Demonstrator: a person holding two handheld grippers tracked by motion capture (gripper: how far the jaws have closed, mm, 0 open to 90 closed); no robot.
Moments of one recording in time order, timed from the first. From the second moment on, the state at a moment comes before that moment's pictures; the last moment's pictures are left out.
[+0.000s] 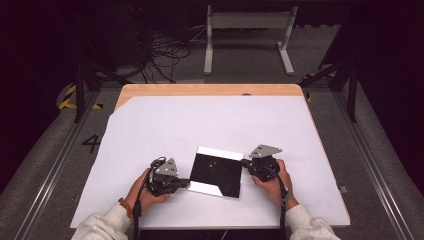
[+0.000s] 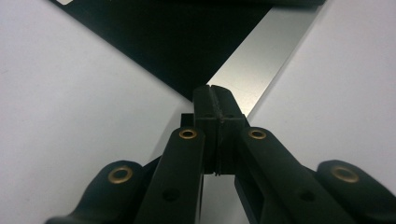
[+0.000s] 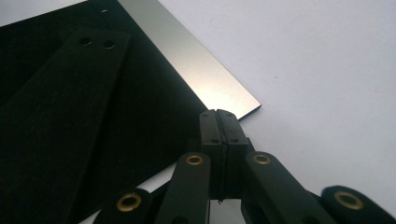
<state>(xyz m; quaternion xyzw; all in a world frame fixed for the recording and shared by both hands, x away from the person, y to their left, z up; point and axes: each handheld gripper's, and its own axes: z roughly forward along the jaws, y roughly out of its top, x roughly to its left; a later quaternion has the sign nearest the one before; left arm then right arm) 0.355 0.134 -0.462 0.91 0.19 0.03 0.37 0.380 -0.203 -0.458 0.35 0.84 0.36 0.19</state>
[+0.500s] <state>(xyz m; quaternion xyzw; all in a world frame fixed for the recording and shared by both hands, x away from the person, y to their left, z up) 0.352 0.119 -0.463 0.90 0.19 0.04 0.38 0.399 -0.206 -0.459 0.36 0.83 0.37 0.19</state>
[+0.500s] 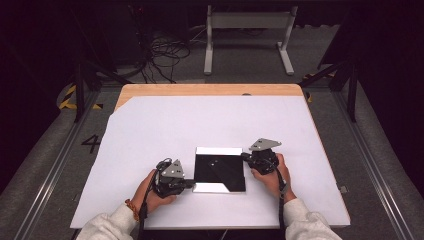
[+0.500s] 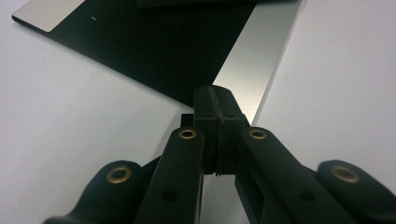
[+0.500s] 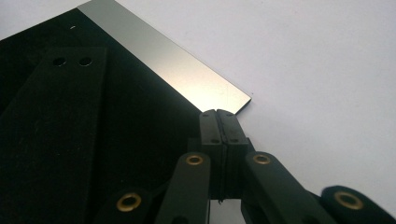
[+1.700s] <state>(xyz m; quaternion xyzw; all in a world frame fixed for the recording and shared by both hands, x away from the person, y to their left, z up) 0.311 0.195 -0.455 0.86 0.23 0.13 0.43 0.311 -0.234 -0.443 0.30 0.87 0.36 0.14</state>
